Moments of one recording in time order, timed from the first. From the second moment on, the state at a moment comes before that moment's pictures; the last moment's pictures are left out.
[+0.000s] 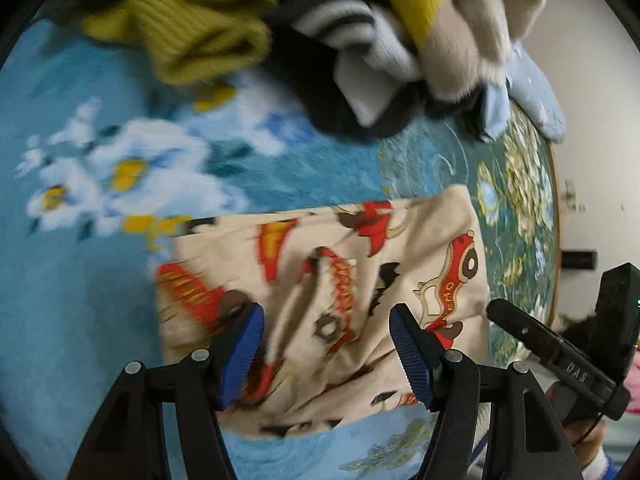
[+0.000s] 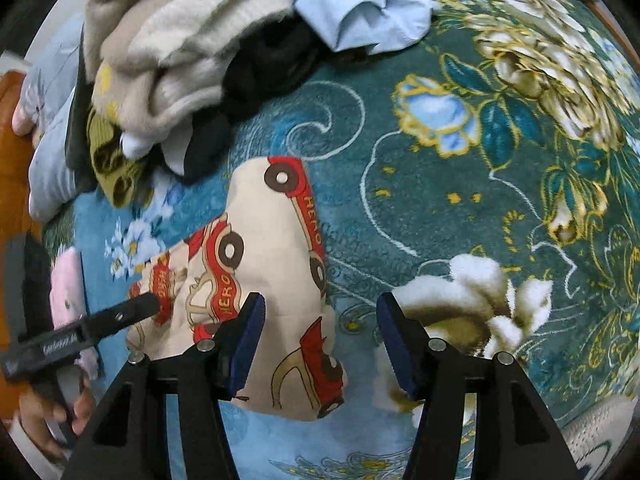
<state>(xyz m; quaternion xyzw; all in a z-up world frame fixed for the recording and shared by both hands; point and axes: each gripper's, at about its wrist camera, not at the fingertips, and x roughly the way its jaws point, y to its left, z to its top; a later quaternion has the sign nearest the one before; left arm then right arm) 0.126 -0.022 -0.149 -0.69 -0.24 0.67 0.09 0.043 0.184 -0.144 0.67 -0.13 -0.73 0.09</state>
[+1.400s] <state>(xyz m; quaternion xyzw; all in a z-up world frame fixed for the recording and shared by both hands) 0.140 -0.050 -0.101 -0.62 -0.44 0.64 0.07 0.019 0.224 -0.171 0.69 -0.21 -0.68 0.08</state>
